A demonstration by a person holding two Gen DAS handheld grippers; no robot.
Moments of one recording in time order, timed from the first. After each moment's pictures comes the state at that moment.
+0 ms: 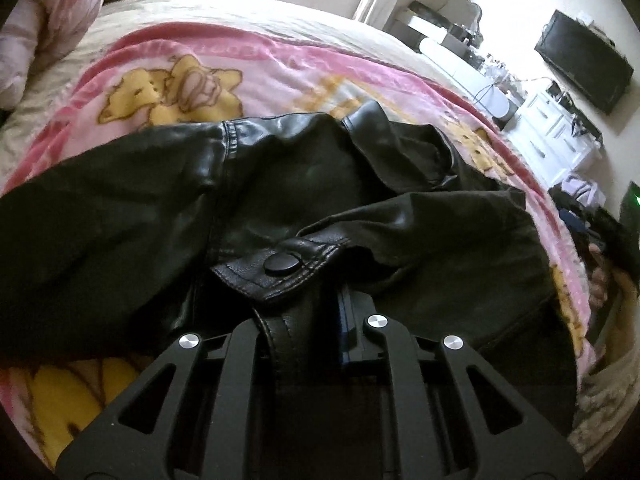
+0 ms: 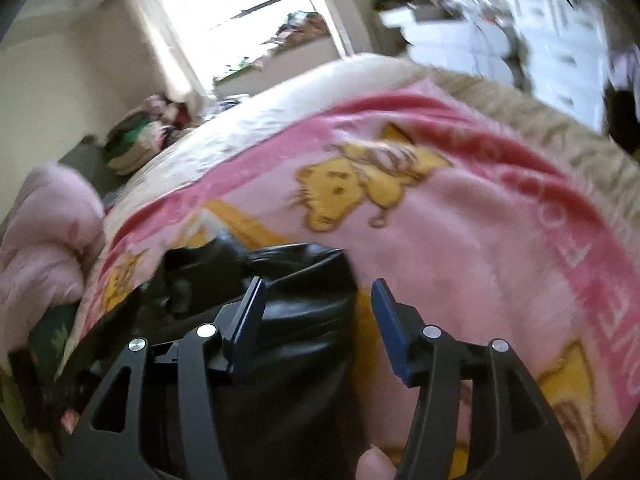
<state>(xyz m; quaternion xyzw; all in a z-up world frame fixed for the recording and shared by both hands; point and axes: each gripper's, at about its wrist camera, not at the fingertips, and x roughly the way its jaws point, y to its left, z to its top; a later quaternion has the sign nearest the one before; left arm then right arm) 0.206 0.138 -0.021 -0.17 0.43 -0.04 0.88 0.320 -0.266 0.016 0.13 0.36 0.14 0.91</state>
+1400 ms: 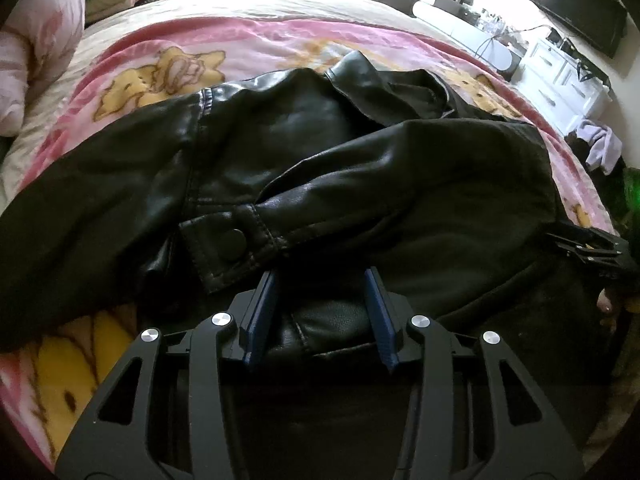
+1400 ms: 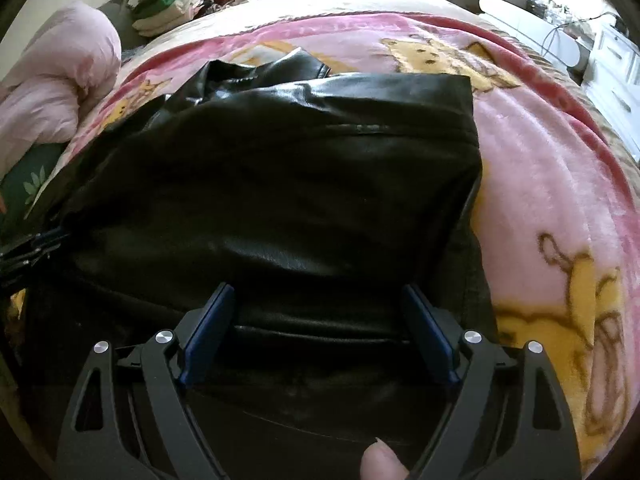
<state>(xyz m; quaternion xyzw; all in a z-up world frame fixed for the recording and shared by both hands) 0.192 0.102 -0.040 -0.09 0.47 -0.02 0.88 0.272 -0.178 -0.055 -0.02 0.49 0.16 0.86</state>
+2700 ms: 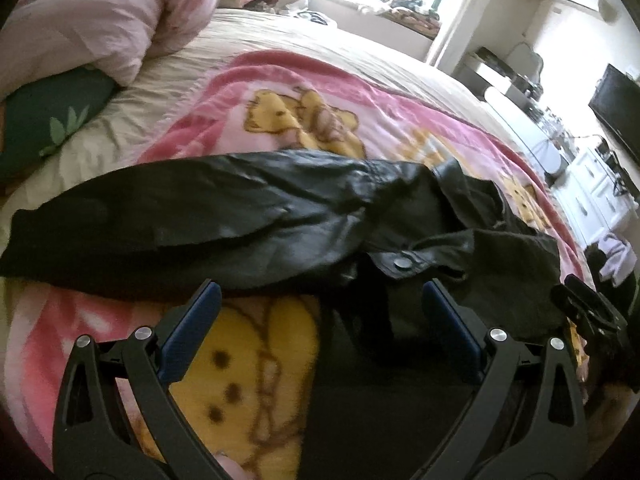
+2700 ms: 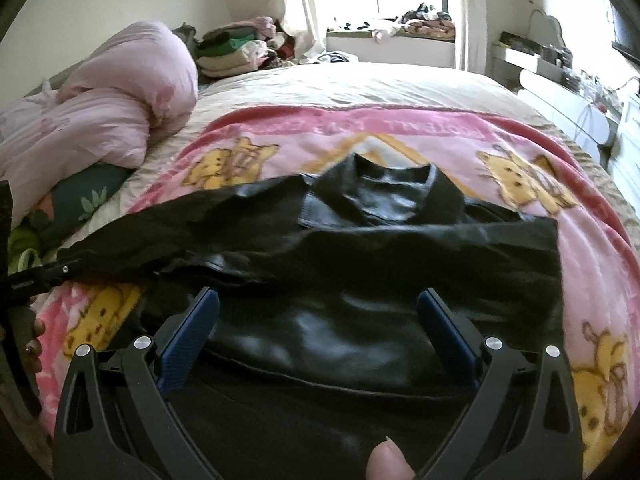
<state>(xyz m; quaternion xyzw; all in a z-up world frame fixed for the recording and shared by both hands) 0.117 0.208 0.023 -0.20 0.40 0.11 0.89 0.233 -0.038 0.029 -0.03 0.38 0.24 0.89</state>
